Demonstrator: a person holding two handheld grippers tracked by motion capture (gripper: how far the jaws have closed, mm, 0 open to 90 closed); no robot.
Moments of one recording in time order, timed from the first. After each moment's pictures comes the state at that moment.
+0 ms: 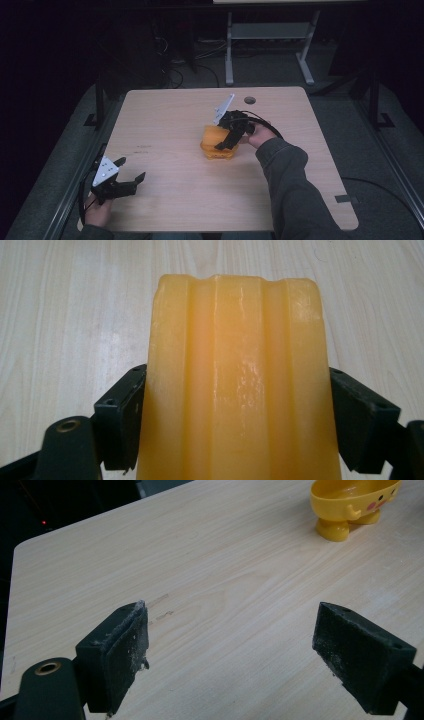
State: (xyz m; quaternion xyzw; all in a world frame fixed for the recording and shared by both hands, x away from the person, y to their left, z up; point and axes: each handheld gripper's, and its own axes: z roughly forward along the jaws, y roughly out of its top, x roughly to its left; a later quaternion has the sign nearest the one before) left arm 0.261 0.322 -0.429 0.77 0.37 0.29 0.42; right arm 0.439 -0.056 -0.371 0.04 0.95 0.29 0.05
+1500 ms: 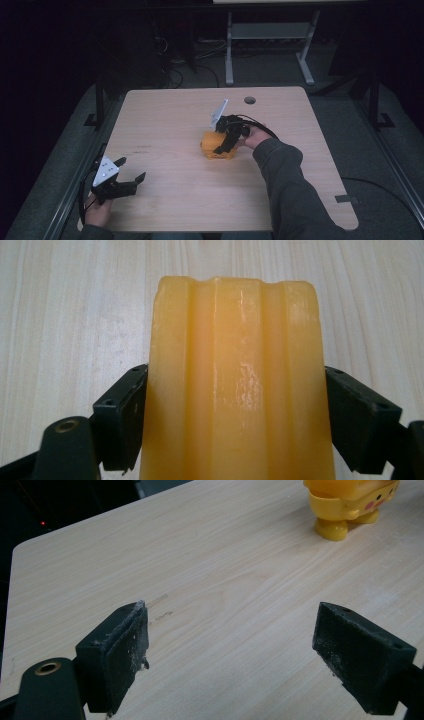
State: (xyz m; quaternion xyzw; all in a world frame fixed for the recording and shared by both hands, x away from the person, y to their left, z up) left arm 0.261 0.321 -0.429 0.78 0.37 0.29 0.42; right arm 0.448 -0.045 -0.396 0.03 0.96 0.26 0.02
